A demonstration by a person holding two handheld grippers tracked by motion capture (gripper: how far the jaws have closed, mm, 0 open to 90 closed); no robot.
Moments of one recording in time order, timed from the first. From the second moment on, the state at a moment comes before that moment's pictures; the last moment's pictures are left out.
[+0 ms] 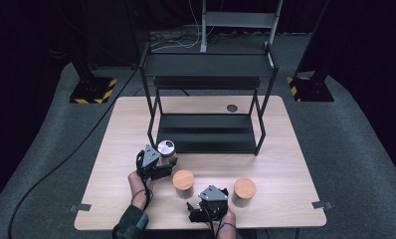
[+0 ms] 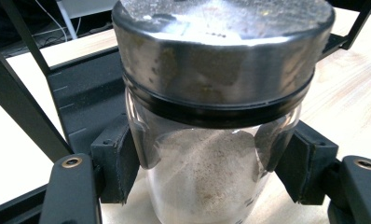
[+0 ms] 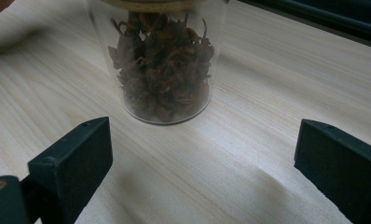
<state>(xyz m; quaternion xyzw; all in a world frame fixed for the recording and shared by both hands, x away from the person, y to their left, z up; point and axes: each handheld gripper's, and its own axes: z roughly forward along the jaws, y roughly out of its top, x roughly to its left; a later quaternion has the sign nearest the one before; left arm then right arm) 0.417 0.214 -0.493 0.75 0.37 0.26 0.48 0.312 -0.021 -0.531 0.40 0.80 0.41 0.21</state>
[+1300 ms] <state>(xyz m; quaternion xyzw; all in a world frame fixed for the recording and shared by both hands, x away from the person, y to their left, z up) 0.439 0.195 -0.490 0.76 0.35 0.27 0.48 0.312 -0.021 -0.531 0.40 0.79 0.41 0.21</state>
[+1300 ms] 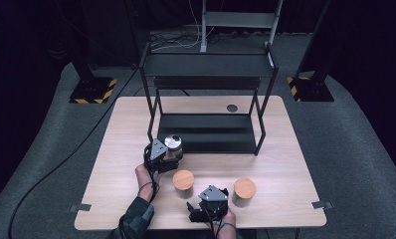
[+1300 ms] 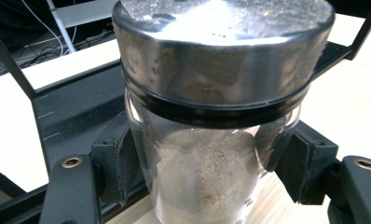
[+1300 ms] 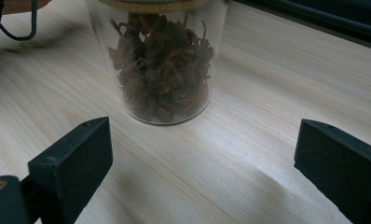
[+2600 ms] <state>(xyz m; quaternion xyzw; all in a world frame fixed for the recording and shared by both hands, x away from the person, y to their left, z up) 0.460 0.184 -0.489 0.76 0.35 0.27 0.47 0.312 -0.021 -0.531 0.39 0.79 0.41 0.21</state>
